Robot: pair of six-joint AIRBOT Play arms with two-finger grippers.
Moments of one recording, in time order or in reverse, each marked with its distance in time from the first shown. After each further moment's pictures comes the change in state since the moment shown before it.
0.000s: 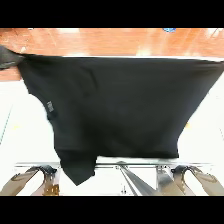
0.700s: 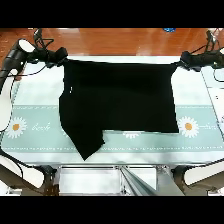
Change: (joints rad) left arm -0.134 -0.851 0.455 -0.027 0.157 -0.176; right arm -0.003 -0.887 0.346 0.257 -0.184 -0.081
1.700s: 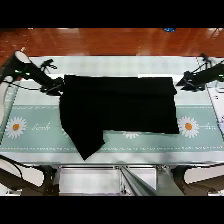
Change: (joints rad) left arm 0.115 0.089 -0.201 0.090 -0.562 0.131; right arm -0.101 0.132 -0.186 -0.170 0.304 0.035
